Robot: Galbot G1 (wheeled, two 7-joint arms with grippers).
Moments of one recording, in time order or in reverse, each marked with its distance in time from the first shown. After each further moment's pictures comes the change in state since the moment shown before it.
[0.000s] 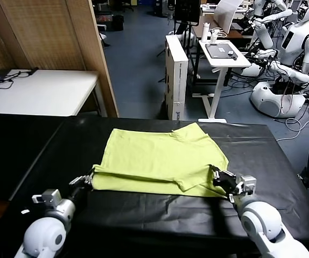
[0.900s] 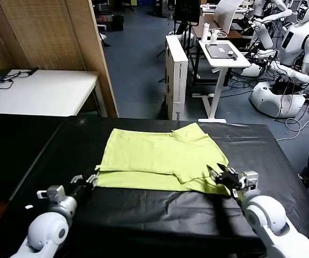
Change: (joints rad) left arm 0.112 -0.033 -0.038 -0.080 0.094 0.026 -0.004; right arm -0.266 -0.117 0.179 0.179 0.035 -0.023 -0.073
